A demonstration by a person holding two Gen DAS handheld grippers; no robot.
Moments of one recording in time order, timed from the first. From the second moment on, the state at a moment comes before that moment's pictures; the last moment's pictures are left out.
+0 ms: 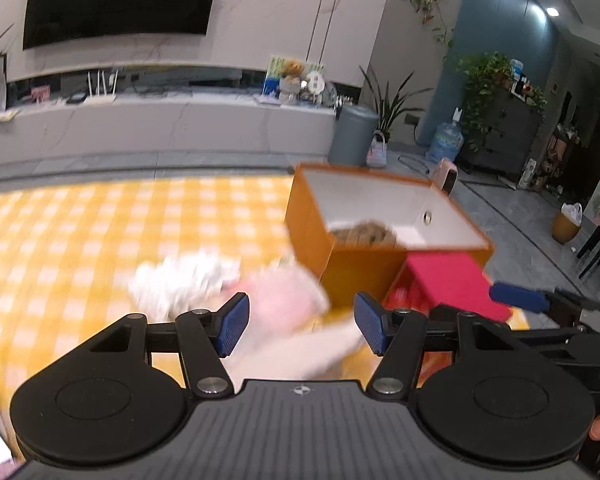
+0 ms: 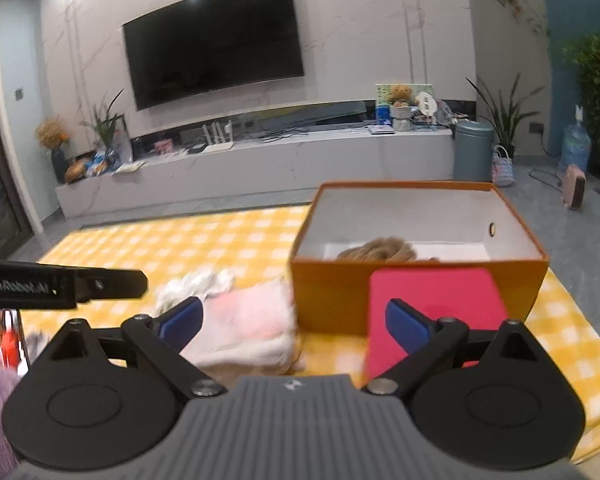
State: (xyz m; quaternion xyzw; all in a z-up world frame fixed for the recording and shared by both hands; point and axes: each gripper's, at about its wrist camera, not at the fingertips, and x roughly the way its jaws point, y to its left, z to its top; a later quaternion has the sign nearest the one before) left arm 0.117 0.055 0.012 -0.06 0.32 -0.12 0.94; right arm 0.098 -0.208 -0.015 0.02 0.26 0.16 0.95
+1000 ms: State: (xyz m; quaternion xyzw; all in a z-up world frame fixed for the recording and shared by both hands) left arm 0.122 0.112 -0.068 -0.09 0.40 -0.07 0.91; right arm 0.152 -0.107 -0.089 -0.23 0.31 0.28 0.88
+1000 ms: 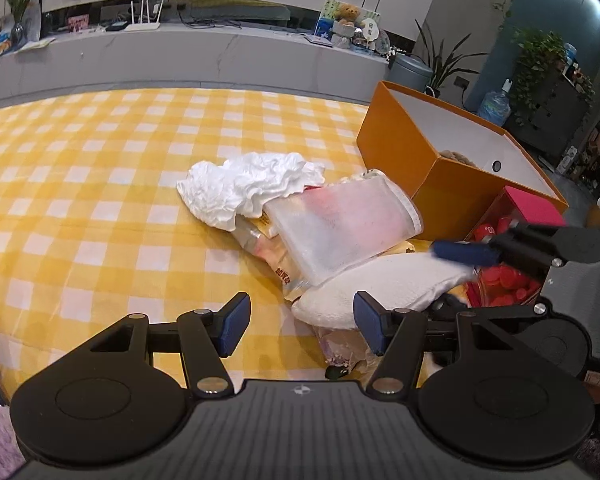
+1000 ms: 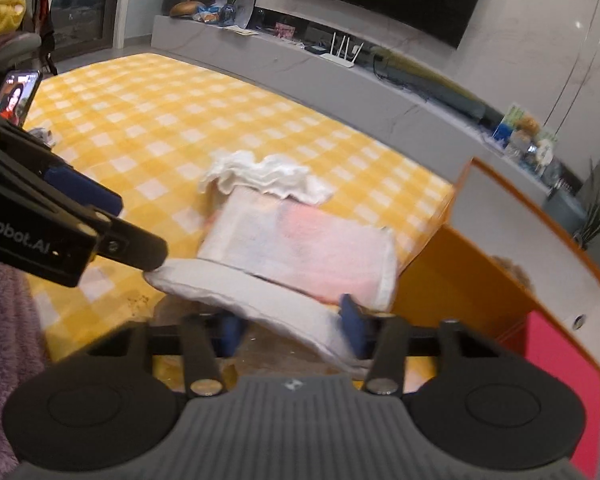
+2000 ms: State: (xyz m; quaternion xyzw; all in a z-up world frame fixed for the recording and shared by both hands) left arm 0.076 0.055 -0.055 -0.02 0.40 -0.18 0.90; right arm 0.079 -0.244 -0.042 0.09 0.31 0.16 0.93
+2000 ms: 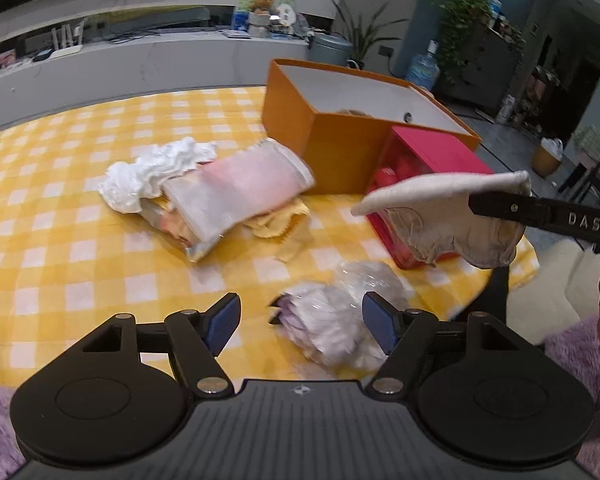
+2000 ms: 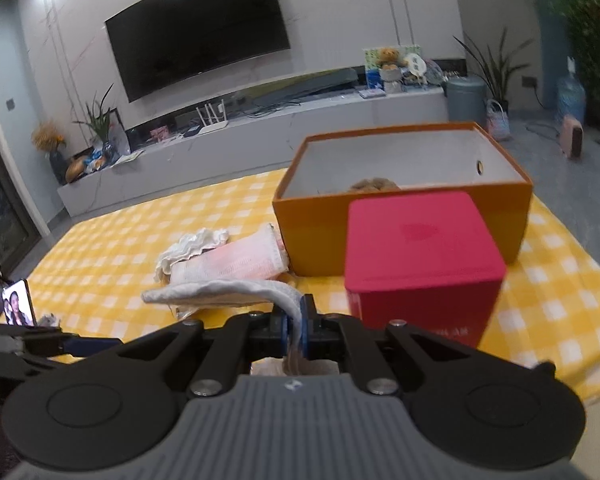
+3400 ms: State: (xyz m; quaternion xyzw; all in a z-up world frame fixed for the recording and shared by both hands) left arm 0.088 0.022 -0.065 0.01 0.39 -0.13 0.91; right arm 0.082 -0.260 -0.071 0.10 0.31 0.16 0.93
